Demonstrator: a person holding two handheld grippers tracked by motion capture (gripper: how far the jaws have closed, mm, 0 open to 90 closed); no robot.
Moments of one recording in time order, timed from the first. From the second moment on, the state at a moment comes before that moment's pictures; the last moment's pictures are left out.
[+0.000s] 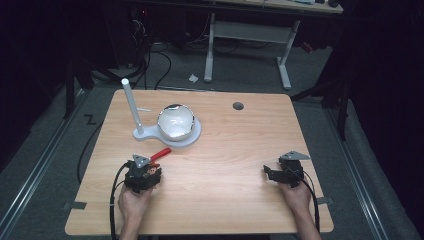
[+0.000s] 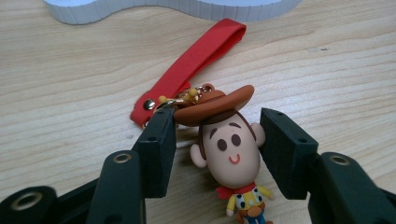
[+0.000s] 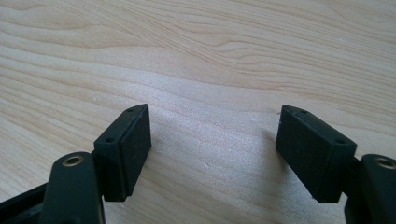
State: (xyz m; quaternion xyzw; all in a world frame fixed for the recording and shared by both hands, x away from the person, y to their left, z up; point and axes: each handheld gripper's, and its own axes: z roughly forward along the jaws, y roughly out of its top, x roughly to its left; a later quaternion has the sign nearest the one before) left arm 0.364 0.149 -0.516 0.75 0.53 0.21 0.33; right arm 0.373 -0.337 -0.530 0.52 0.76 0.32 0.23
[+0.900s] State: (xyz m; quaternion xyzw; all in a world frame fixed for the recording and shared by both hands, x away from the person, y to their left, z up) left arm 0.374 0.154 -0.428 0.76 0.49 0.20 0.39; right arm 0.373 -0.337 -0.530 0.52 0.76 0.32 0.23
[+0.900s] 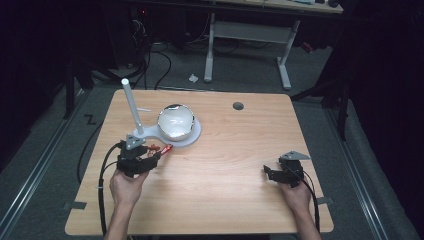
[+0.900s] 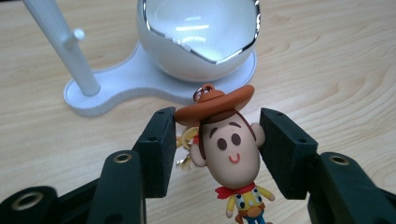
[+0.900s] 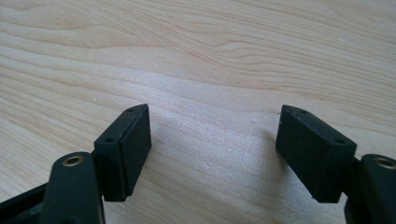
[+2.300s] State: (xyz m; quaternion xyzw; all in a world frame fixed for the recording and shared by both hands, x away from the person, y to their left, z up) left arm 0.395 0.153 -0.340 0.75 0.44 0.17 0.45; right arm 0.373 -0.337 -0.530 0.52 0.76 0.32 0.23
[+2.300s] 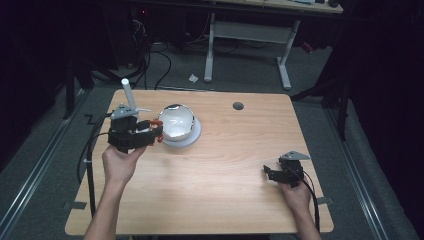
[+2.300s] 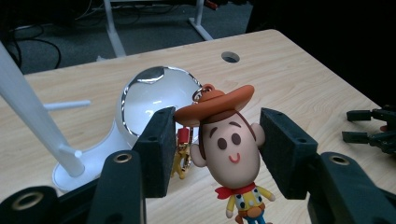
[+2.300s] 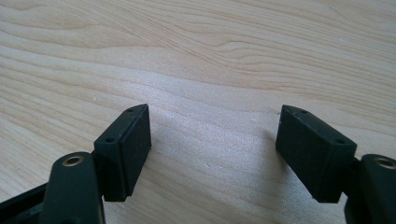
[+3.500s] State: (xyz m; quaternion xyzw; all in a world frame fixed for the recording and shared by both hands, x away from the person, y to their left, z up) left arm 0.466 0.107 -0.343 0.77 0.43 0.17 0.43; right arm 0.373 -0.337 -0.530 0.52 0.76 0.32 0.23
